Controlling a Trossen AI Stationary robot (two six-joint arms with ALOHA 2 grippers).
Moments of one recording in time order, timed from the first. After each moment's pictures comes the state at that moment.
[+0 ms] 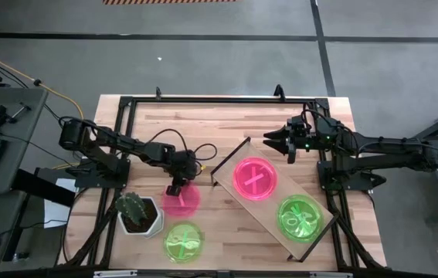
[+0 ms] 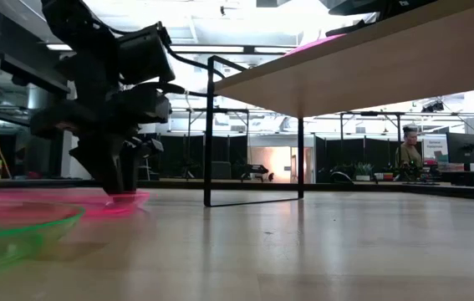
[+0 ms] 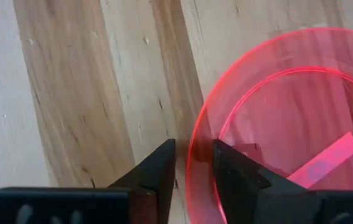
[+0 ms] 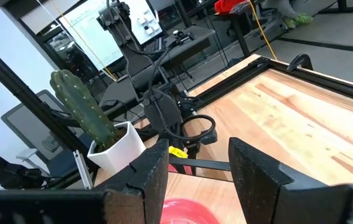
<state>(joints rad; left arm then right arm) 0.01 1.59 0.69 -0.29 0.19 0.20 -0.17 0.75 0.56 0.09 -0.08 0.49</state>
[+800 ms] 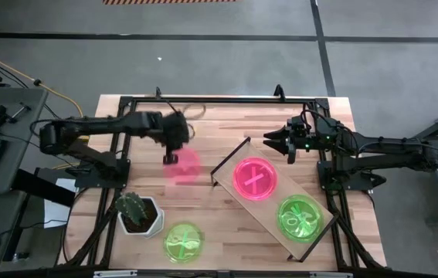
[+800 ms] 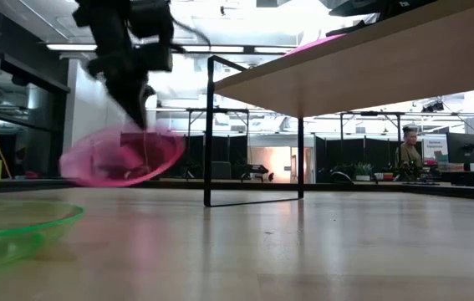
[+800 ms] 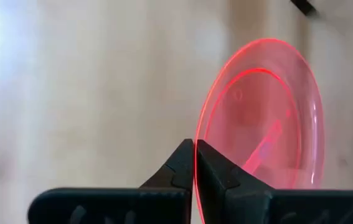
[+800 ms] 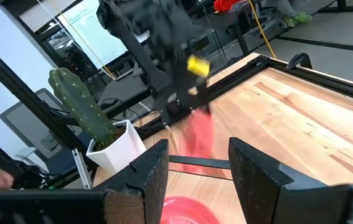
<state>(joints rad) 0.30 1.35 0.94 -0.77 0.04 0.27 -0.17 0.75 0.56 0.09 -0.08 0.49</state>
